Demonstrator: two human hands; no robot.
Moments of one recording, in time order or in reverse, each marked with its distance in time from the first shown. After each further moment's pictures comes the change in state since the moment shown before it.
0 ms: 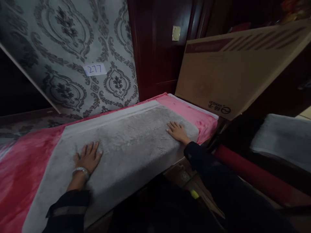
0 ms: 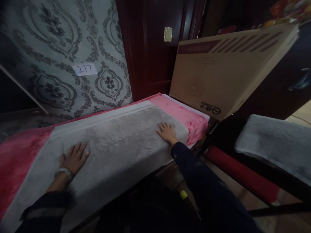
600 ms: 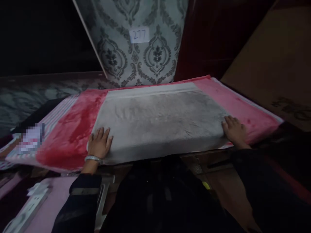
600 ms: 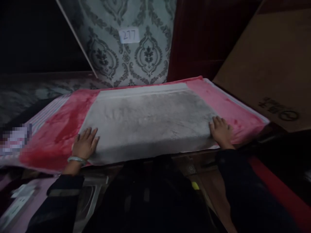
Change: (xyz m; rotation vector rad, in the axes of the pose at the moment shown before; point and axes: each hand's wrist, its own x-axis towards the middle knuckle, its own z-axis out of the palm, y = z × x) left_hand -0.148 -0.054 0.005 0.048 0.082 -0.170; right_hand -0.043 0.104 0.028 0.093 0.246 0.118
